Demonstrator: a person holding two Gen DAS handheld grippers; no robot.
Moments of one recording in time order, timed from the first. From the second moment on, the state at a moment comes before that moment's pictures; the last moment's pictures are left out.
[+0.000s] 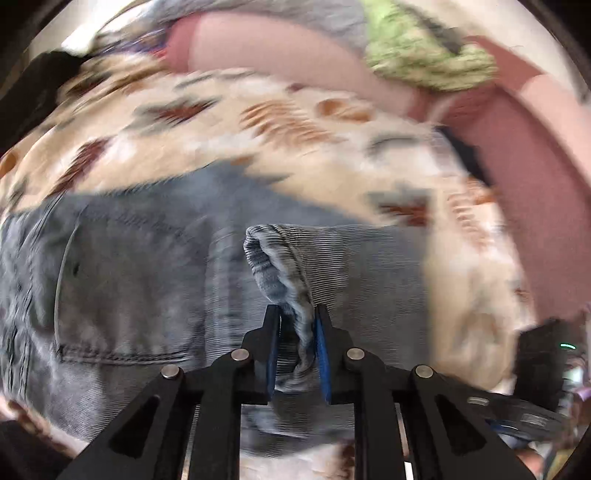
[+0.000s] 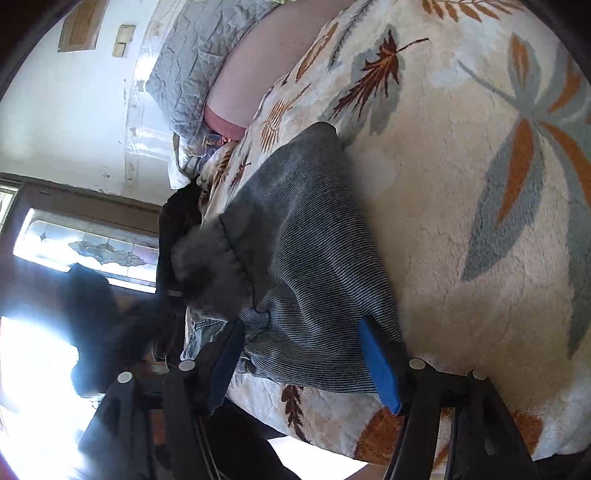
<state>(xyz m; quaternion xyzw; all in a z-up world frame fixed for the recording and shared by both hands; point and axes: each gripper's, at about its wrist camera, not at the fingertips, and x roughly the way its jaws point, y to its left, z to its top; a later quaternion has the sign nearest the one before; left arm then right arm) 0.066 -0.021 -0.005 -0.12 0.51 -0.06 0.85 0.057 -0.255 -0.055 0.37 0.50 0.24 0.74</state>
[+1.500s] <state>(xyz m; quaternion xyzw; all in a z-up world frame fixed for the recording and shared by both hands) 0.057 -0.054 -0.032 -0.06 0.51 -0.09 0.85 0.181 -0.243 -0.039 0.23 0.55 0.16 0.79</state>
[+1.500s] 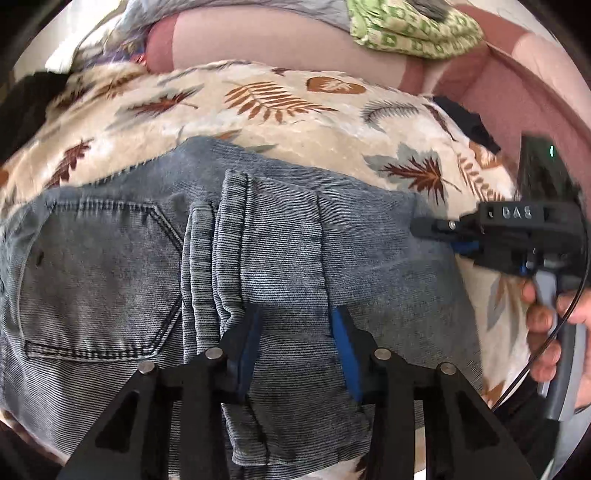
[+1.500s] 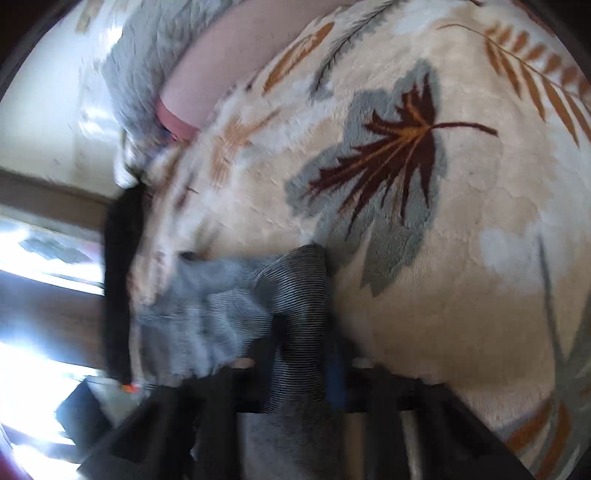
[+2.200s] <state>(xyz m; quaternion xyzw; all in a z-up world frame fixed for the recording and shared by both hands) 0.059 -0.049 -0.027 -0.08 0.50 -0.11 0.85 0.071 -0.256 -0.039 0.27 0.56 0.16 0.77</state>
